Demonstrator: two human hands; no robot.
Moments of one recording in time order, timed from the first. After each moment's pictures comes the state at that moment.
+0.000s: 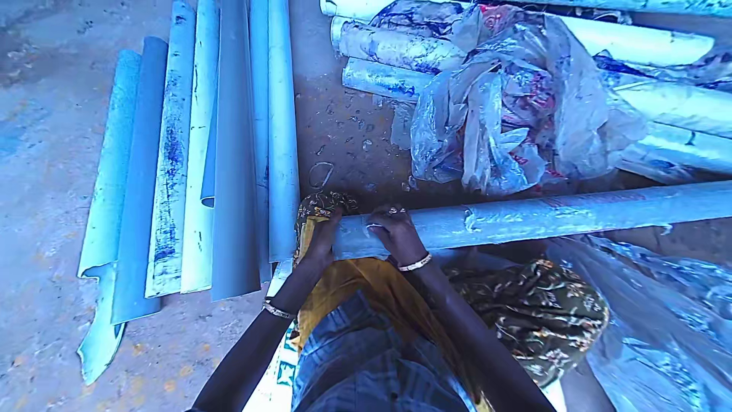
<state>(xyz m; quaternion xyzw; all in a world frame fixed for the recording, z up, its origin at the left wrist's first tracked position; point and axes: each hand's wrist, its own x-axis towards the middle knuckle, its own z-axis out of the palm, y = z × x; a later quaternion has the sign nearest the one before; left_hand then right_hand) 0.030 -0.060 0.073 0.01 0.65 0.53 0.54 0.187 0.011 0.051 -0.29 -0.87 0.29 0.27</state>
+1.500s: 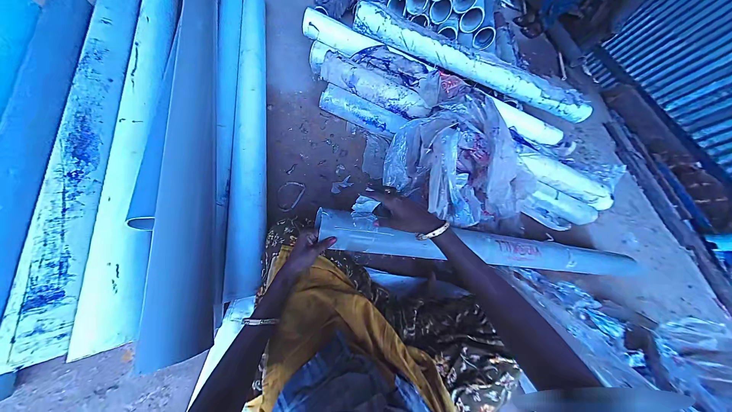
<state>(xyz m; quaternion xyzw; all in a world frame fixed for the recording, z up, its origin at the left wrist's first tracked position) -0.011 -0.030 -0.009 0.36 0.49 0.61 0.50 0.170 0.145 0.116 -0.27 -0.92 0.28 -0.07</state>
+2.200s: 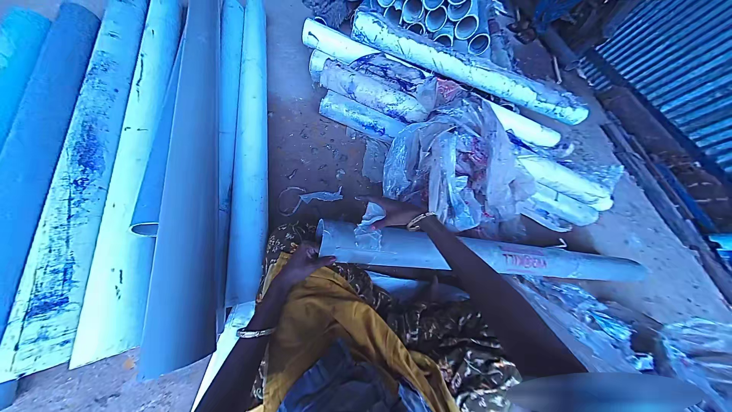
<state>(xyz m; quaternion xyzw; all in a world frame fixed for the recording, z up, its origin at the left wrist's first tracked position) -0.025 -0.047 -0.015 0.47 0.47 0.55 0.52 0.161 0.168 0.096 -0.31 -0.82 0.46 -0.14</state>
